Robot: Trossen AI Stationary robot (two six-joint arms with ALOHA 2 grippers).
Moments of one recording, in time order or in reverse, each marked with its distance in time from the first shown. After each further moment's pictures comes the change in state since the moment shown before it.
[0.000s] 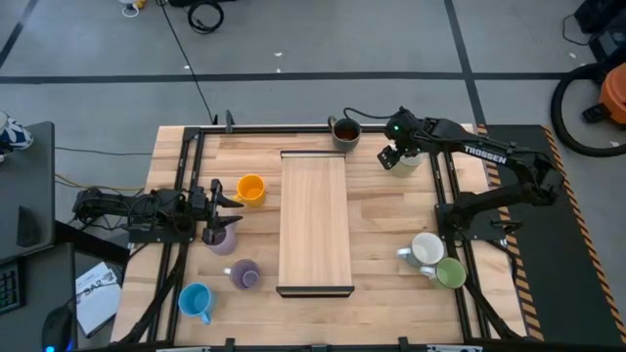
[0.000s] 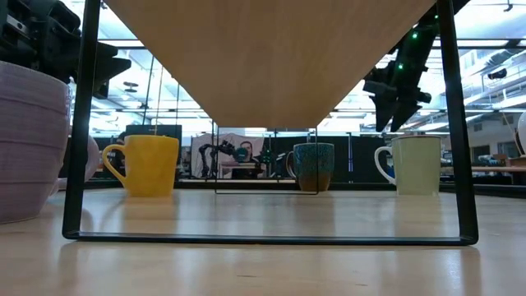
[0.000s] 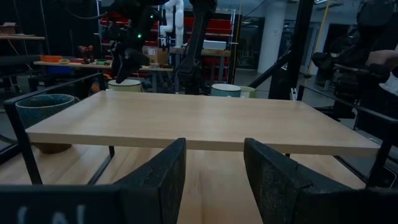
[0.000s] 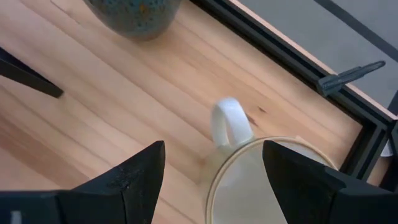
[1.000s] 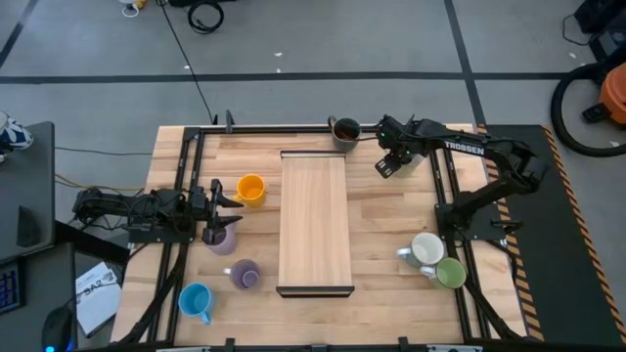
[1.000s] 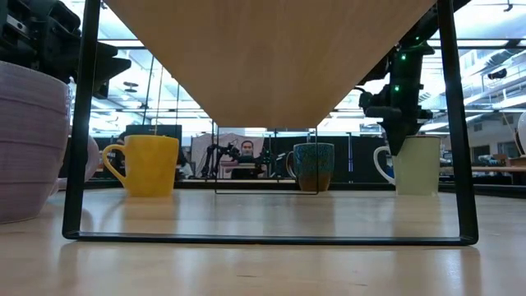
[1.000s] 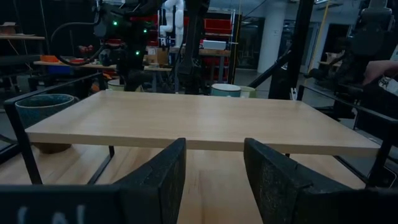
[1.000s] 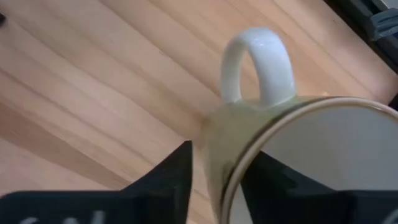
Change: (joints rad) left arm 0.000 0.000 0.000 0.000 0.000 0.000; right arm -0.001 0.172 0.000 -0.080 -0.049 0.010
